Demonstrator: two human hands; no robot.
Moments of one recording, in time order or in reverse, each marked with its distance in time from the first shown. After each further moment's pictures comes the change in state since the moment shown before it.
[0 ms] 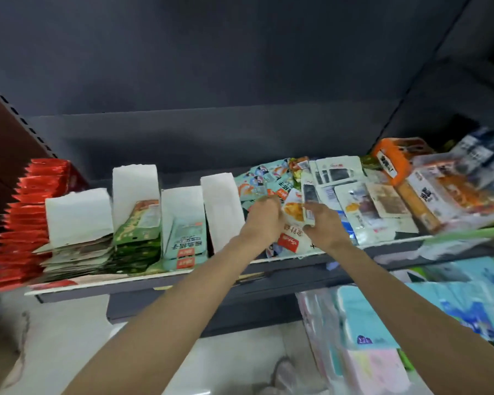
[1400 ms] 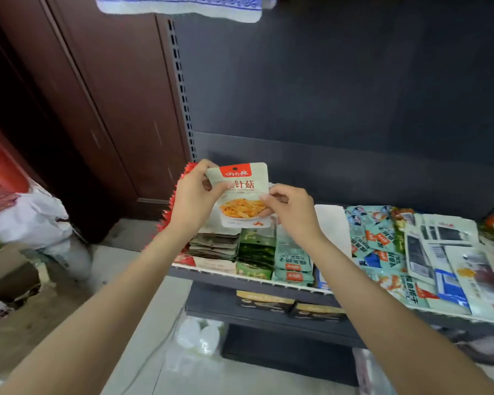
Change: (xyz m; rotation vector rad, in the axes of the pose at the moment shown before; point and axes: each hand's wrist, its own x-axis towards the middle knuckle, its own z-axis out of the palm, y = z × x) left_hand -0.153 -0.170 -0.232 -0.299 0.773 -0.048; right_hand -0.052 -0.303 0.027 0.684 -0.054 -0.490
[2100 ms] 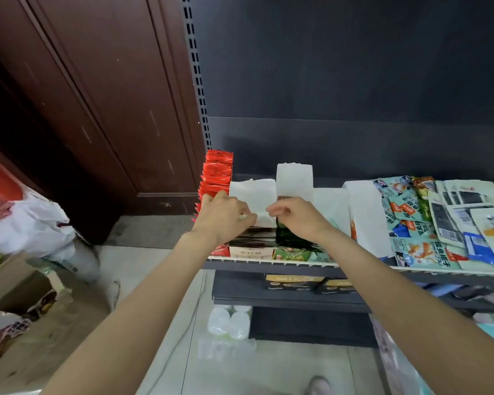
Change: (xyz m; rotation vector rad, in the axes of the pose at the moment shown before) left_hand -0.003 -0.082 -0.020 0.834 -0.554 0.187; right_hand -0.006 0.009 0.071 -0.353 -0.285 0.218
